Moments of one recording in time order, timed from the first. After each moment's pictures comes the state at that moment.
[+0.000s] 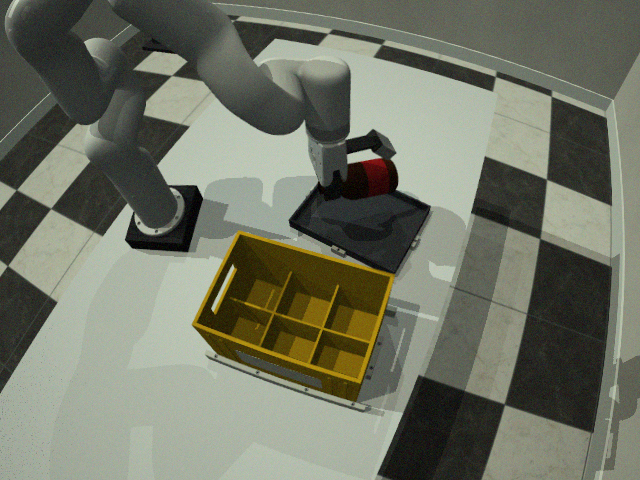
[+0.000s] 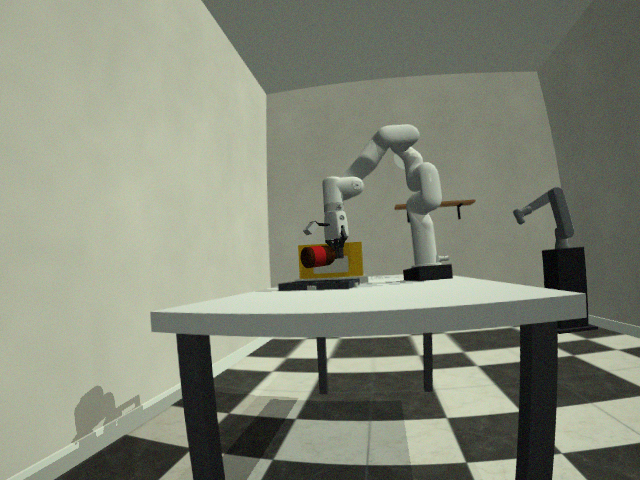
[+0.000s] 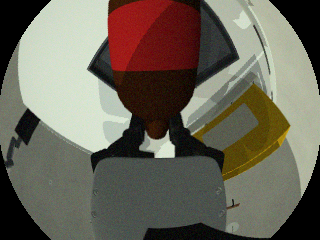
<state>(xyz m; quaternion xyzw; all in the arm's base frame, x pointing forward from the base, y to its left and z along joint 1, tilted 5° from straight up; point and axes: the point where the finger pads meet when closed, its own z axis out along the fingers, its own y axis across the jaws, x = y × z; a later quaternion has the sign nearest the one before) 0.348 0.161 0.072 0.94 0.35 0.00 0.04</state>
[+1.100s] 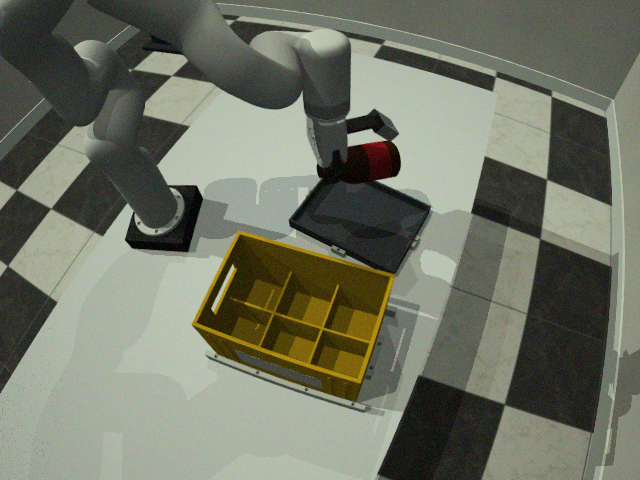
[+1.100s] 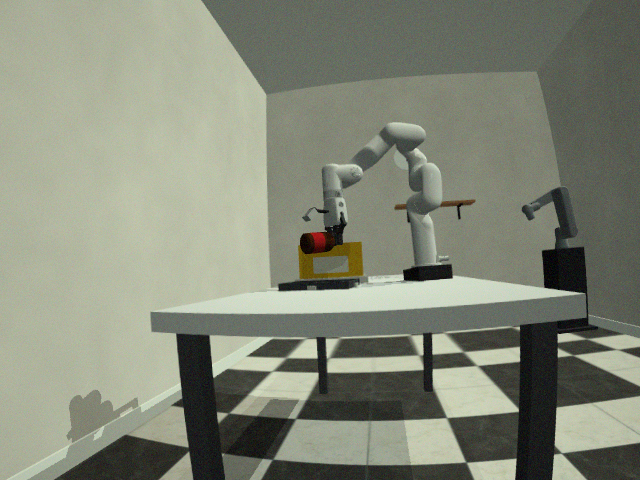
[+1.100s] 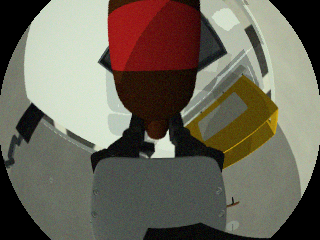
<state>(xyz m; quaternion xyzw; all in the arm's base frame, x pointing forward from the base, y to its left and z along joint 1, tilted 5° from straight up) 0.347 0.165 0.121 0.94 0.35 0.00 0.04</state>
